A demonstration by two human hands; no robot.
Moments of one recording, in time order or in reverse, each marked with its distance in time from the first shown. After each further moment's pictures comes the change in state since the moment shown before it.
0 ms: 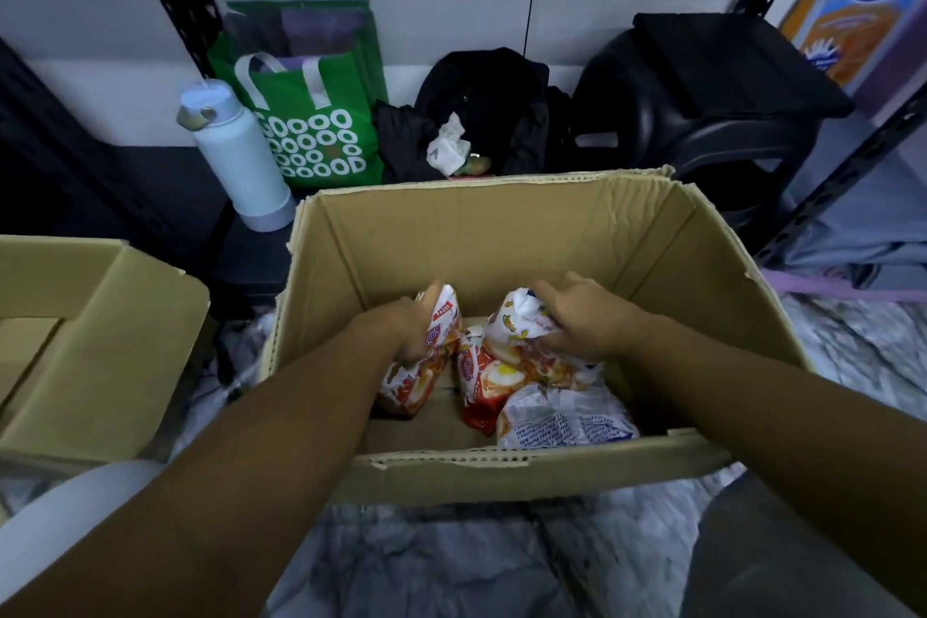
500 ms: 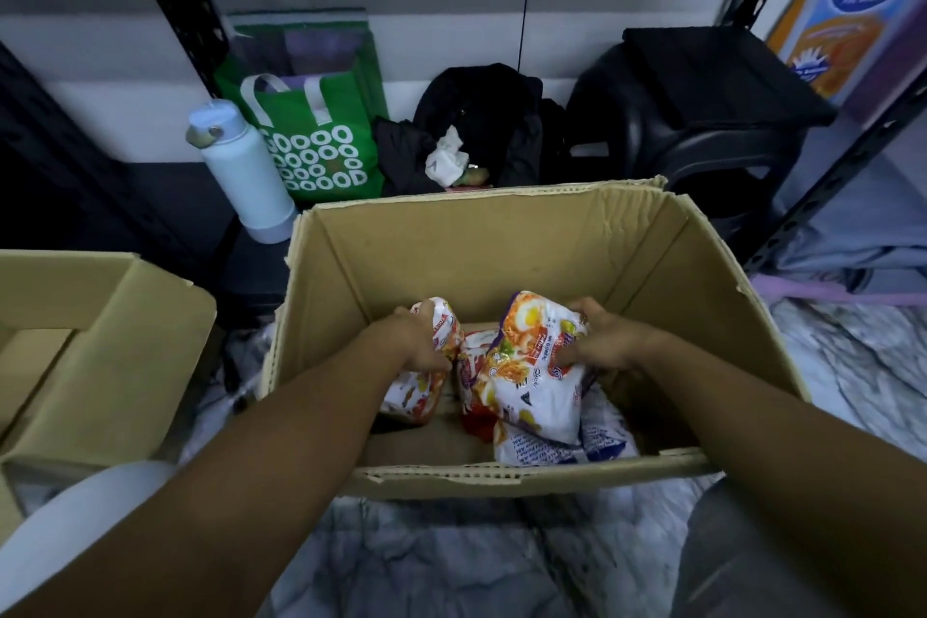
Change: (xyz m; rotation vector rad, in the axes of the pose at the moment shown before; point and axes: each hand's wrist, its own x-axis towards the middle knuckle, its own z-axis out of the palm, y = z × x) left_hand 0.007 0.006 0.007 -0.028 -0.027 -0.085; right_hand -0.023 0.019 0.017 0.905 -0.097 0.461
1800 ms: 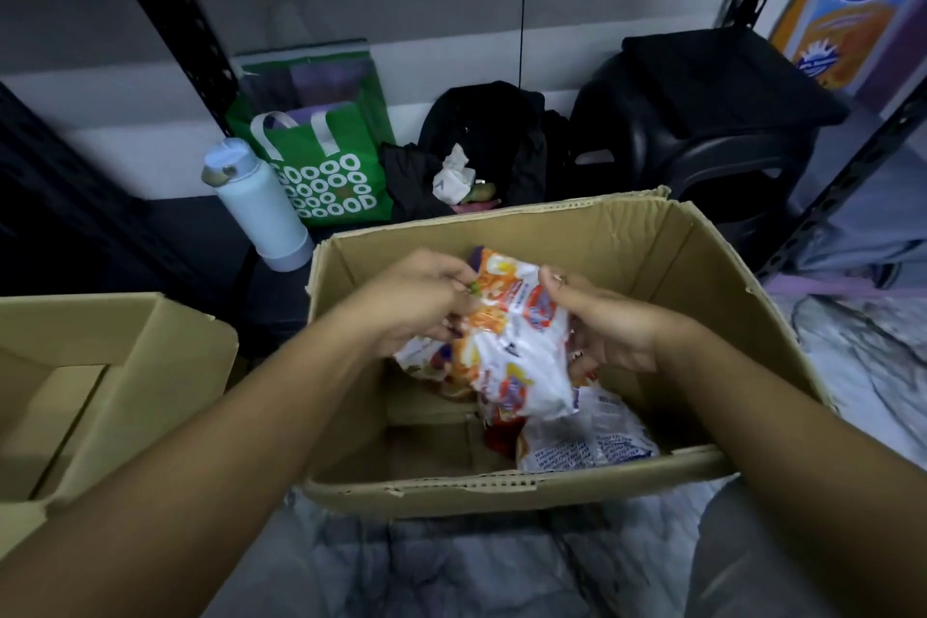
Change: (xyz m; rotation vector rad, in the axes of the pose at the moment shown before) left_hand -0.114 0.027 -0.100 -1.005 0.097 0.224; right_hand -0.028 -0.048 -0.008 0.578 -0.253 -0.213
